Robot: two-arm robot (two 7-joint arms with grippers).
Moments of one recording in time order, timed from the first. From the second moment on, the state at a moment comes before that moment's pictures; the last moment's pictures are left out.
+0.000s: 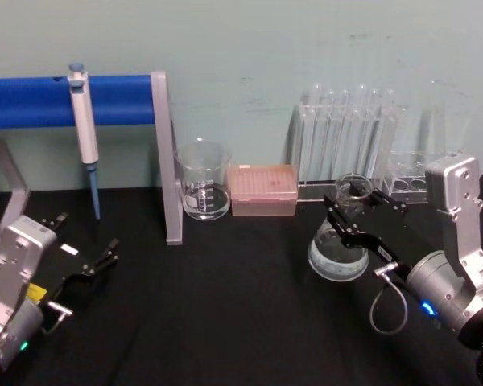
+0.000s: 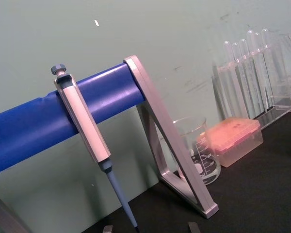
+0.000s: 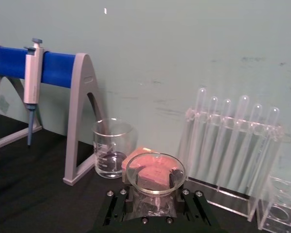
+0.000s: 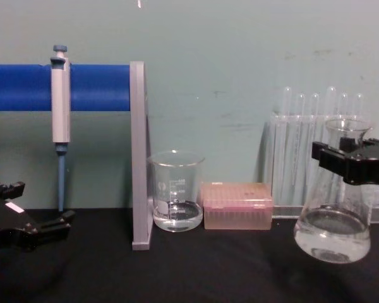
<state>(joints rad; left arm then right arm) -0.20 0.60 0.45 -1.41 -0.25 -0.12 0.03 0.12 0.30 -0.22 -1.66 0.23 0.11 0.22</state>
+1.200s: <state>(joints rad) -0.20 0.60 0.45 -1.41 -0.25 -0.12 0.03 0.17 0.27 -0.31 -1.62 0.25 0.11 0.33</state>
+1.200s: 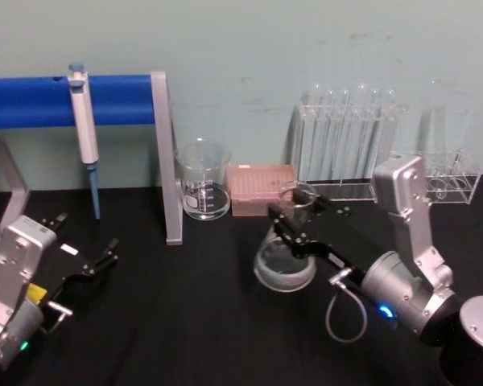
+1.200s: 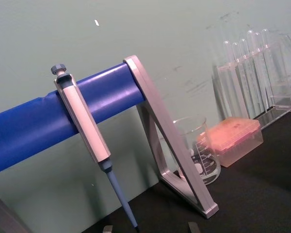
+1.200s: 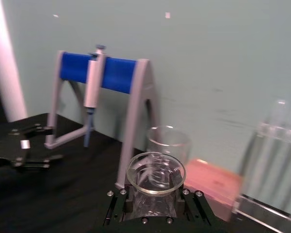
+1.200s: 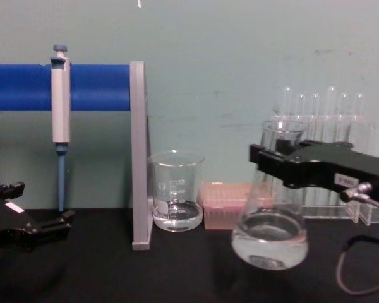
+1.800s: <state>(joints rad) -0.20 0.60 0.45 -1.41 -0.25 -0.12 0.03 0.20 0.29 -0.41 -1.63 0.30 0.10 0.40</state>
